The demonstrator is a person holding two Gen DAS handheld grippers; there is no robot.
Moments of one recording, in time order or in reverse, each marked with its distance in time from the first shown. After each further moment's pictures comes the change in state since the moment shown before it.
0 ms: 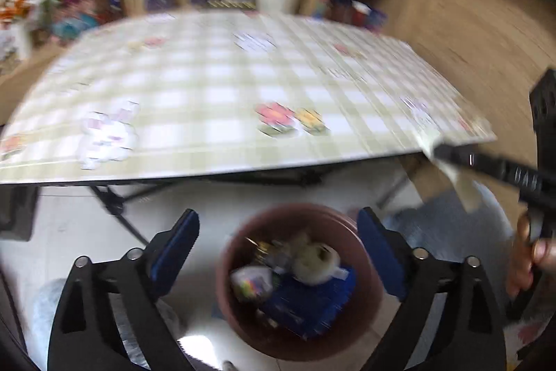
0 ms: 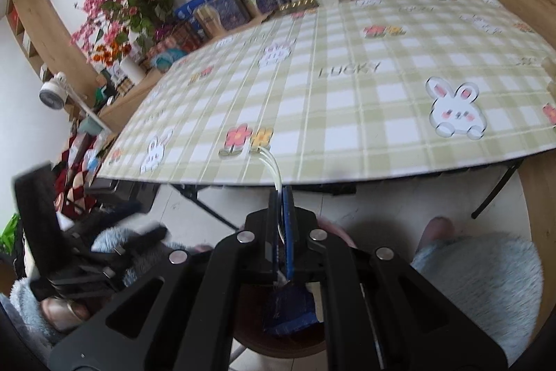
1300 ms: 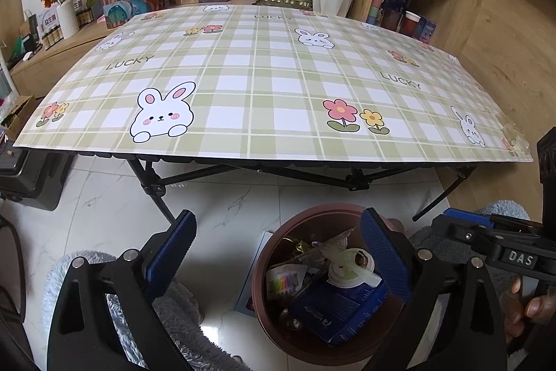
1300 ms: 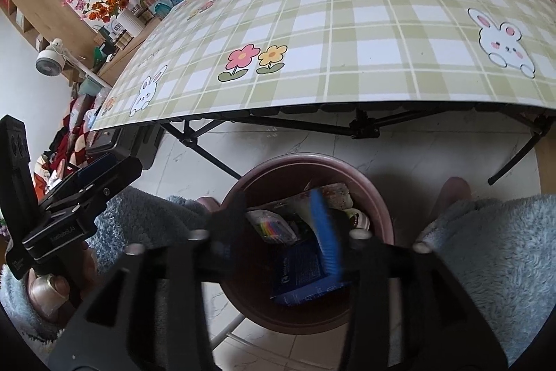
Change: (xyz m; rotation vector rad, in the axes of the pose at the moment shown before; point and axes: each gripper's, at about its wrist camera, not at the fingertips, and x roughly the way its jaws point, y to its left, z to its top) left arm 0.007 0.022 -0.009 -0.096 0.024 0.137; right arm 0.051 0.010 -0.031 -0.008 0.203 0.015
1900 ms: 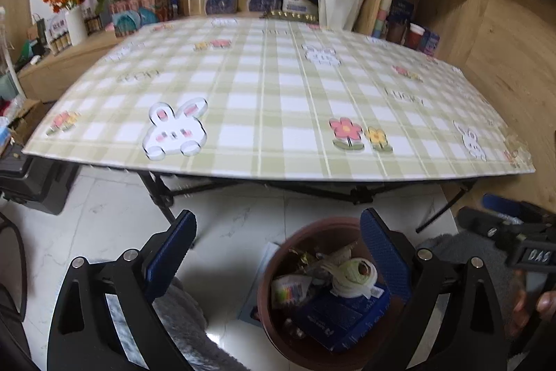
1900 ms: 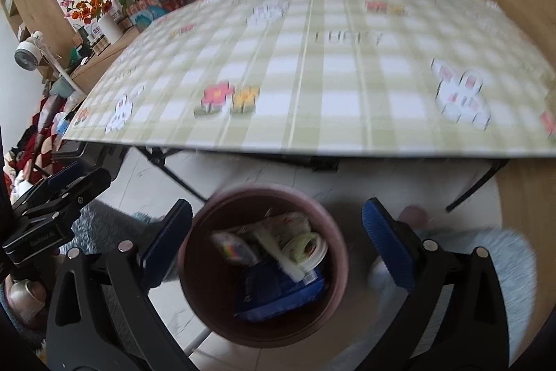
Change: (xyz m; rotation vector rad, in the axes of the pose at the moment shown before) left arm -0.016 0.005 0.011 -0.006 -0.065 0.032; right arm -0.031 0.007 0.020 -0.072 -0.116 -0.179
